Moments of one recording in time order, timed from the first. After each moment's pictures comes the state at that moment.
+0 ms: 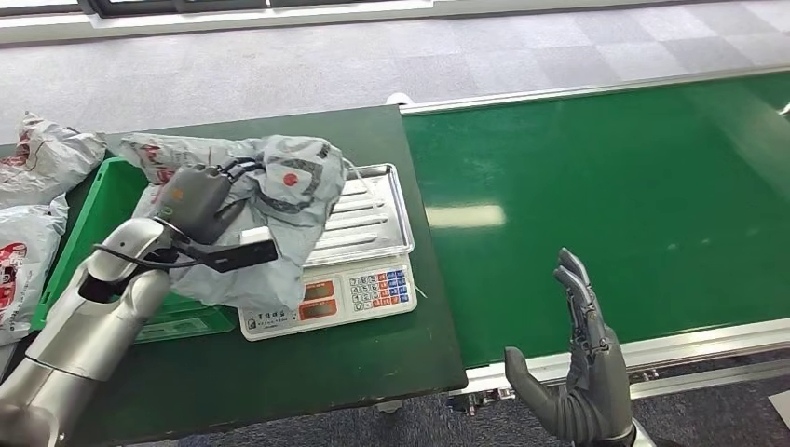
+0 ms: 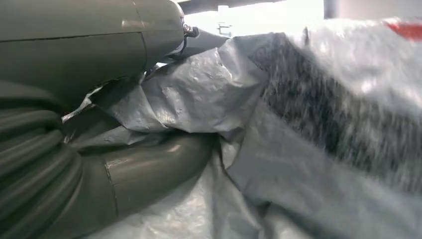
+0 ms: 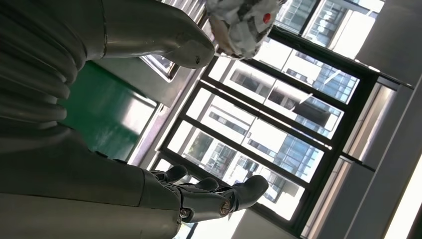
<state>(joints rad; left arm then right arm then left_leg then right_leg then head) -0.64 0.35 -0.46 -1.15 -0.91 0.04 -0.14 0.31 -0.04 0.16 -2.07 0.28 -0.06 -0.56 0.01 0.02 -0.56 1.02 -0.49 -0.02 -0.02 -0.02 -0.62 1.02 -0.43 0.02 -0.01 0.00</state>
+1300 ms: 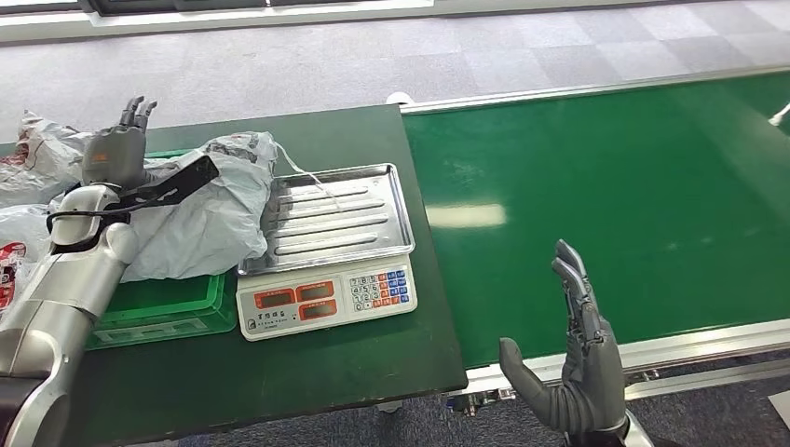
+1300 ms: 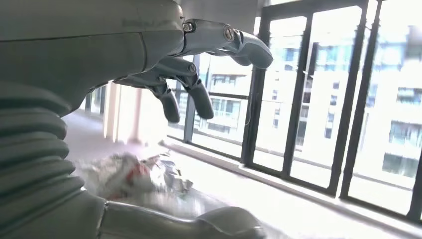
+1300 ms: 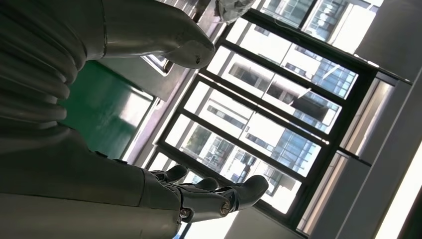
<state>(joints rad) -0.86 0.27 -0.22 -0.61 -0.93 0.36 -0.05 0.27 -0.05 0.20 -2.05 0.30 -0.11 -0.55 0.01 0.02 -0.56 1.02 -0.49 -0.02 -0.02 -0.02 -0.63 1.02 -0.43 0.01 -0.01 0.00</state>
